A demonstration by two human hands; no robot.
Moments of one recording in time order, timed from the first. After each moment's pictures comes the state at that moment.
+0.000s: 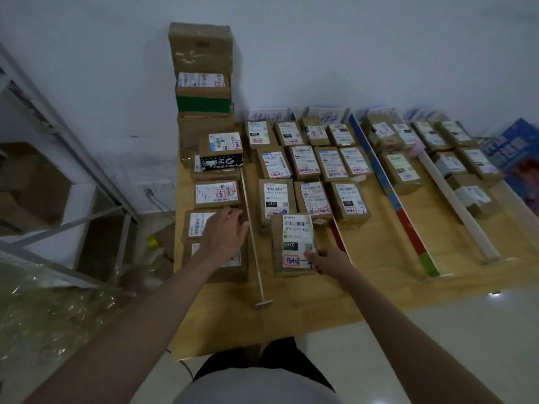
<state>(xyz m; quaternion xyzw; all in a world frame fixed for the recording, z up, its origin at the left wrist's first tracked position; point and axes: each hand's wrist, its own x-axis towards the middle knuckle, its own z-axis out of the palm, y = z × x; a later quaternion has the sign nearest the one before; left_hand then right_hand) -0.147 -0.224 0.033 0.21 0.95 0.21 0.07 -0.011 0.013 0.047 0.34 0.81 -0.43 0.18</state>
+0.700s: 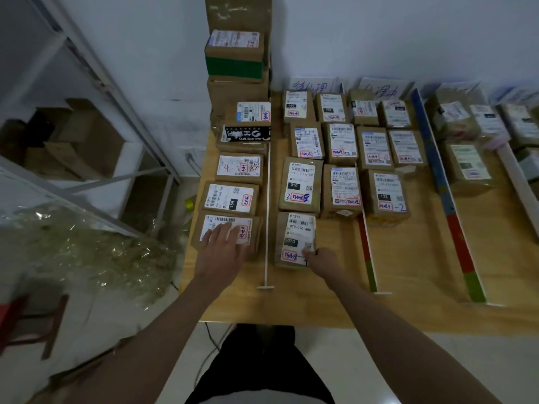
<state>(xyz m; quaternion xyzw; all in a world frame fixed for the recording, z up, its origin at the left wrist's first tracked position) -0.055 -0.244 -0.012 0.11 0.99 0.11 0.07 -0.036 0.011 -0.037 0.30 0.82 -0.41 0.27</state>
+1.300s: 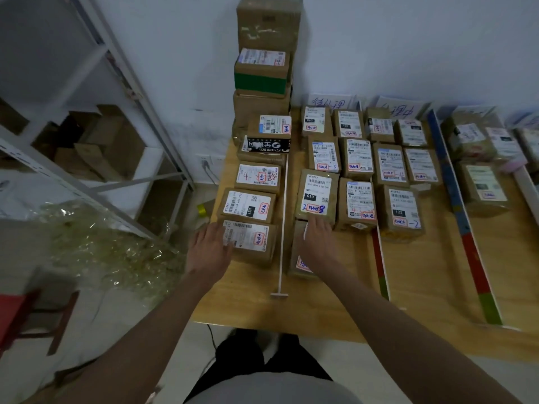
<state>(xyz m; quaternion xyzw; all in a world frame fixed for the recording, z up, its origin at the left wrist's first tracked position) -0.068 -0.297 -0.003 0.03 0.99 0.12 0.05 -0.074 -0.042 0.012 0.08 0.97 -0.23 0.07</state>
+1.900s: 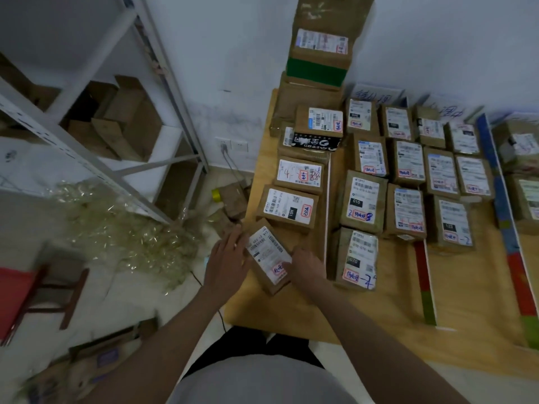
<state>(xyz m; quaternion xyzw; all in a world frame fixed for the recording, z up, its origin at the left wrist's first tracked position) -0.075 -0.374 -0.044 0.07 0.98 0.18 0.10 -0.083 -0.175 -0.027 0.07 0.94 -0.16 0.29</state>
